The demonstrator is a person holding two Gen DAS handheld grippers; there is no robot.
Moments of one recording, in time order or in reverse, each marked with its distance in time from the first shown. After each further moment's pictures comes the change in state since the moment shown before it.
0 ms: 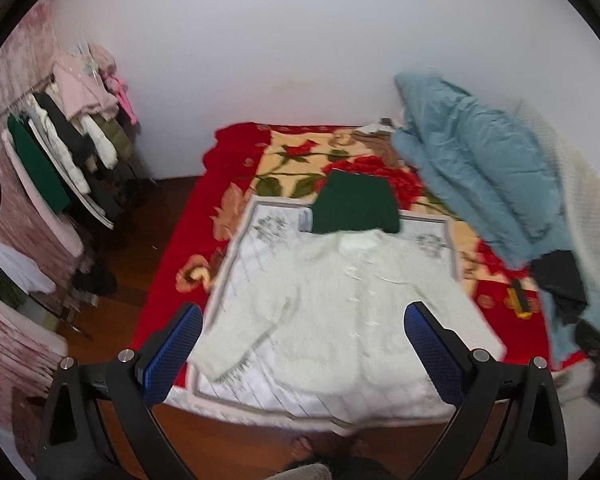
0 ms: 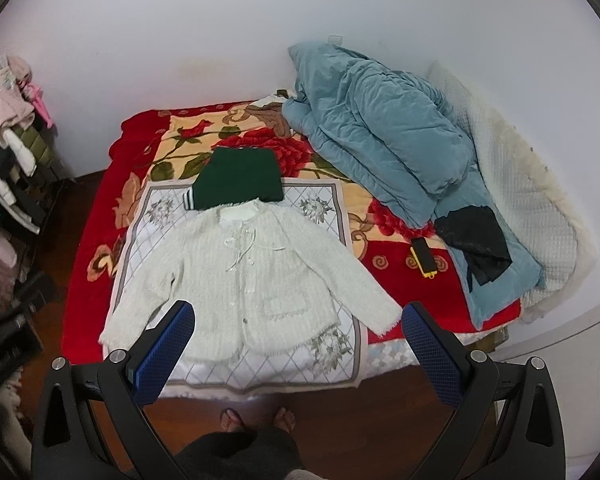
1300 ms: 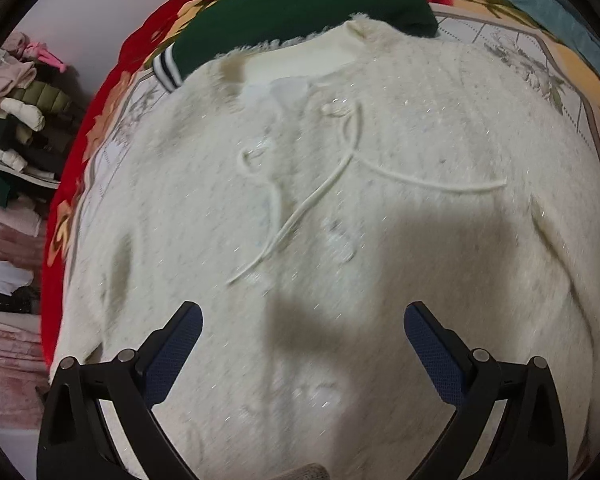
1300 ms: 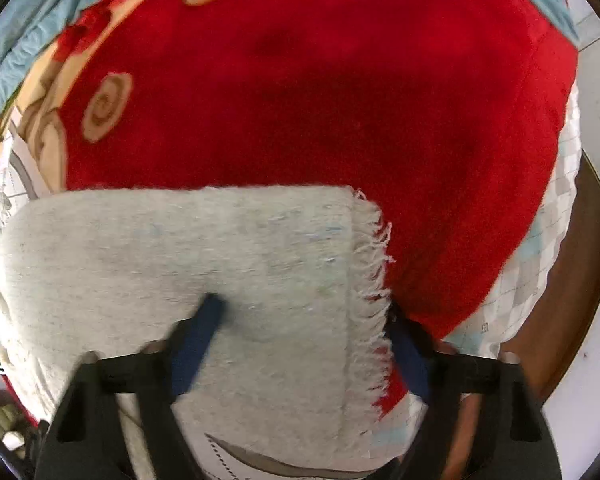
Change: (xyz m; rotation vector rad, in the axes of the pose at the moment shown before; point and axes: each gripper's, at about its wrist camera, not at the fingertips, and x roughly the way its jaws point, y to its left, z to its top) left arm 0.529 -0.238 -0.106 0.133 0.413 0.178; right arm 0.706 -0.328 -0.213 0.880 0.550 -0.031
